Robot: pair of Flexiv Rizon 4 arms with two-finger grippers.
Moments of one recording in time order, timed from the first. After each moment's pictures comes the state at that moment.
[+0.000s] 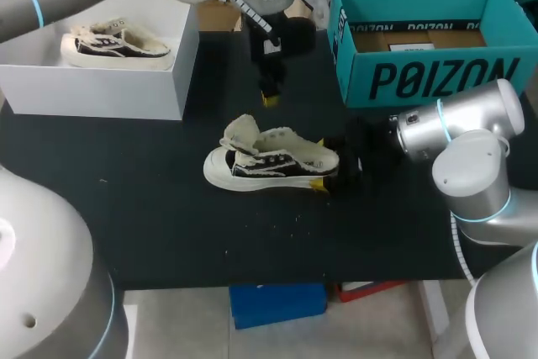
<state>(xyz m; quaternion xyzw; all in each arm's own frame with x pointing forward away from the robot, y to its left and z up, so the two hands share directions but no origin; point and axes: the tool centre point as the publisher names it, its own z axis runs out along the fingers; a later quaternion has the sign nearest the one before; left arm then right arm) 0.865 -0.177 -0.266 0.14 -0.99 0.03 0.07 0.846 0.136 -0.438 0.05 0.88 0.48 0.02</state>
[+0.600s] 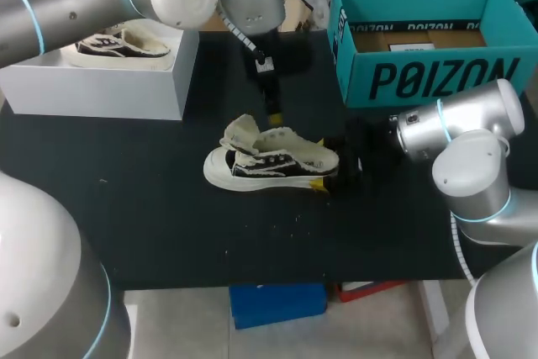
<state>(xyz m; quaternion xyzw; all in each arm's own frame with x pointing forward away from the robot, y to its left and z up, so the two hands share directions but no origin) 0.862 -0.188 -0.307 0.03 -0.99 0.08 0.11 0.846 0.136 -0.438 0.05 0.88 0.48 0.02</state>
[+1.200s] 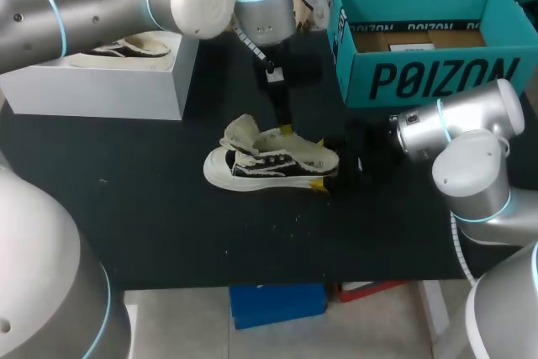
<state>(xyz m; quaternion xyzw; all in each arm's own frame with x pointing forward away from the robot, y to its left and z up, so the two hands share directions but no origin) 0.857 -0.208 -0.336 0.00 -0.99 0.09 0.15 0.847 0.136 -0.438 0.05 0.88 0.48 0.02</state>
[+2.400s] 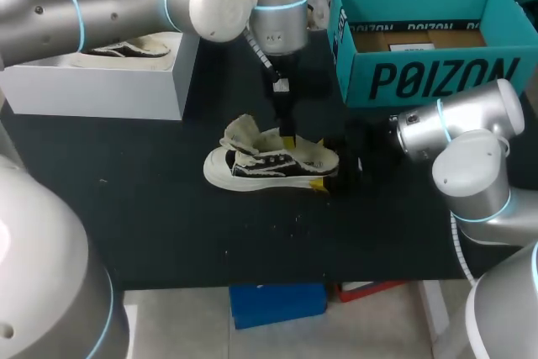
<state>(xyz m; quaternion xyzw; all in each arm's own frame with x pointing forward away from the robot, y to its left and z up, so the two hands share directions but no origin) 0.843 -0.212 -0.351 -0.09 -0.98 0.06 0.17 0.847 0.136 -0.438 0.05 0.88 0.48 0.02</state>
